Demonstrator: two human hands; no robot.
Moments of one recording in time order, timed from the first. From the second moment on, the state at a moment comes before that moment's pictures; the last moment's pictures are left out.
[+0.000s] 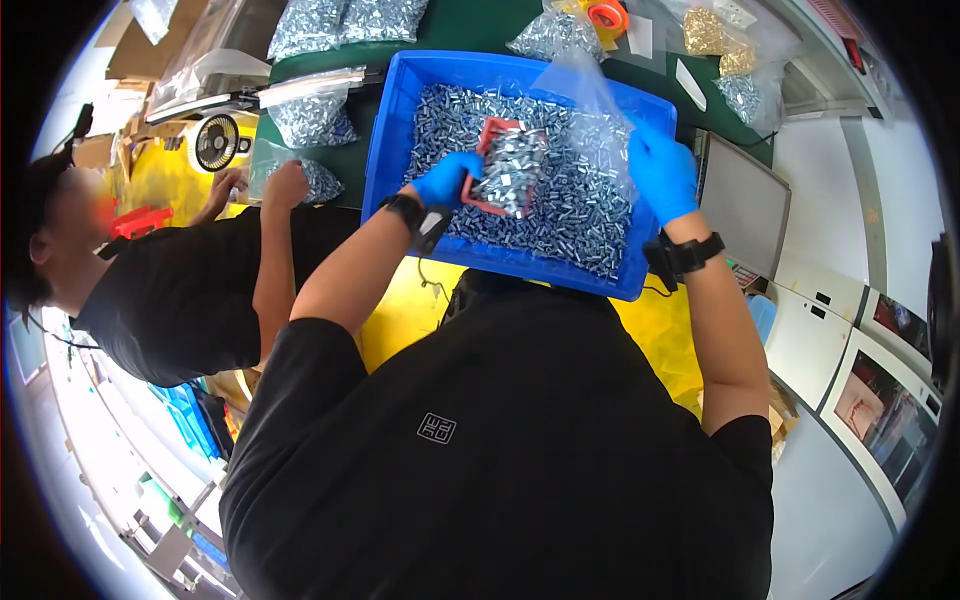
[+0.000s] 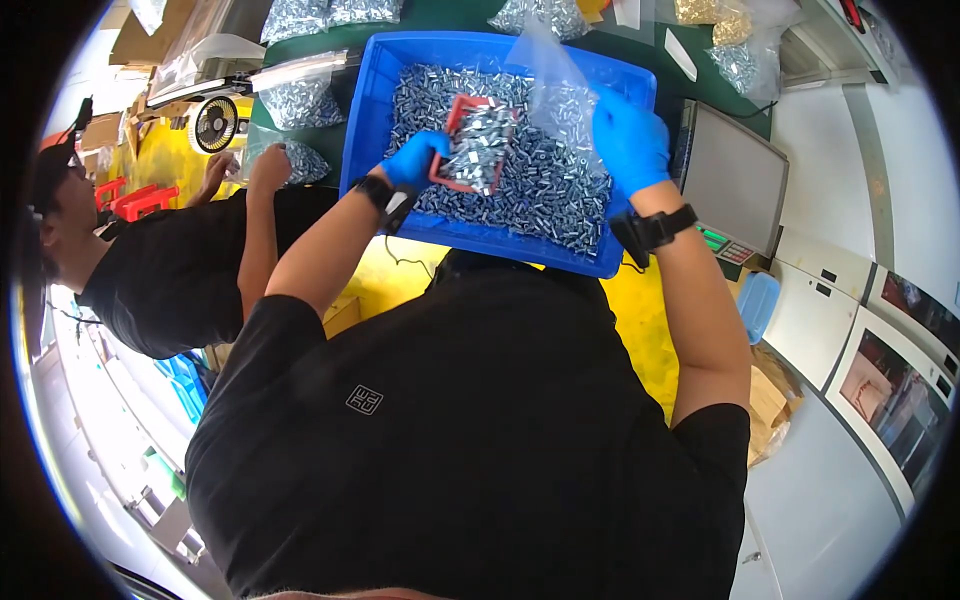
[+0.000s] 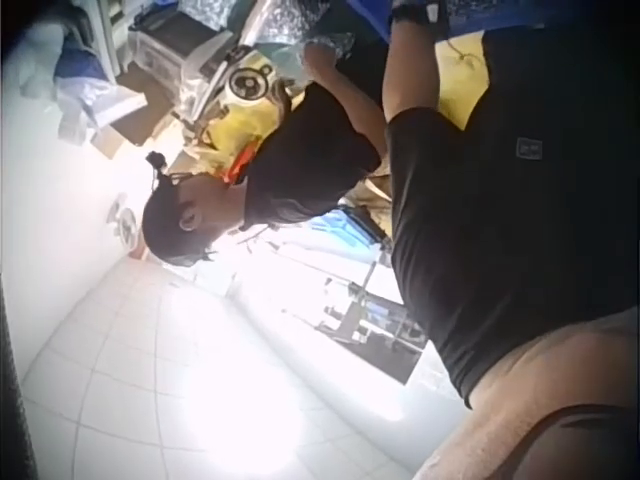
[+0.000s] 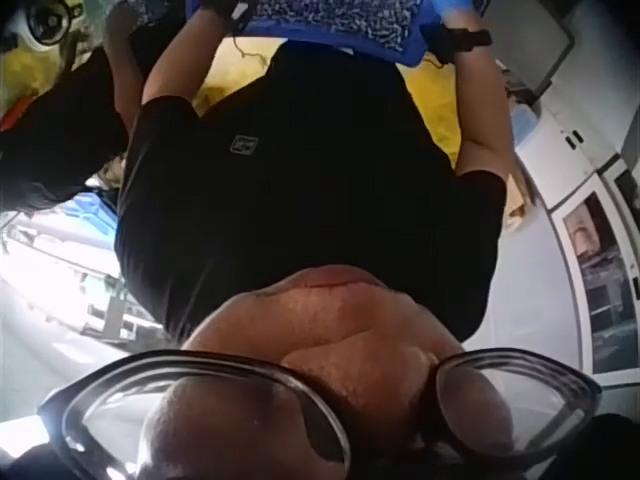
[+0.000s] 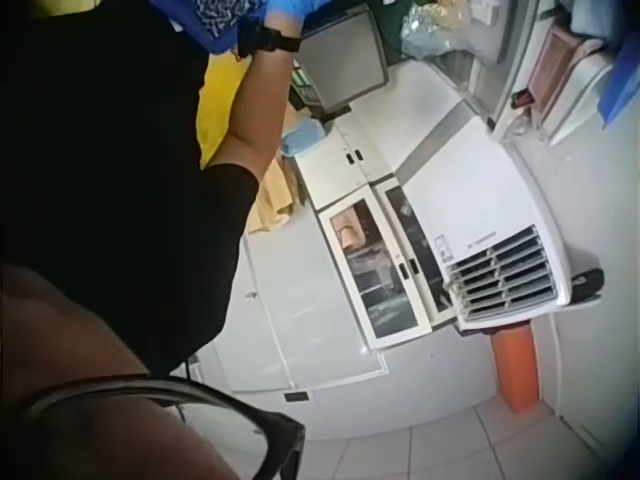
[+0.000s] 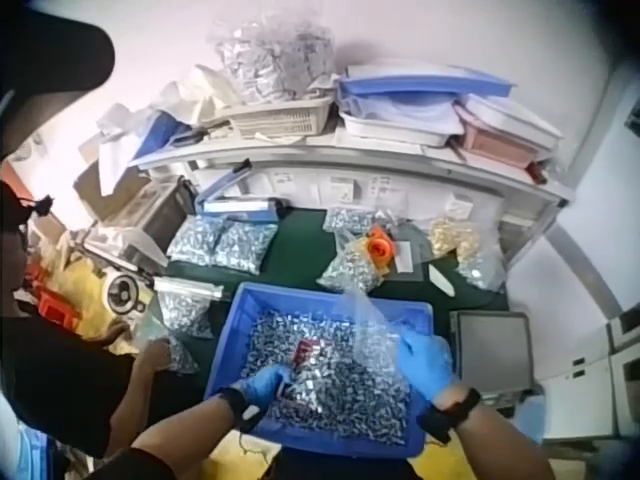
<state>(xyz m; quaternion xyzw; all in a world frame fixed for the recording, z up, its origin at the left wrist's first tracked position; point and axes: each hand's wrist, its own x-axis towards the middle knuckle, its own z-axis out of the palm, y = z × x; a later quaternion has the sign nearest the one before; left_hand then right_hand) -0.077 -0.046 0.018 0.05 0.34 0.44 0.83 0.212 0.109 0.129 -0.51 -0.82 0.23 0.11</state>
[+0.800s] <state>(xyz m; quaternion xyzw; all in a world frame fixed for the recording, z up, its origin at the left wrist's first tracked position) -0.042 -0.039 0.111 0.19 0.51 0.44 0.72 0.160 0.059 0.096 -0.28 -0.80 0.51 0.13</state>
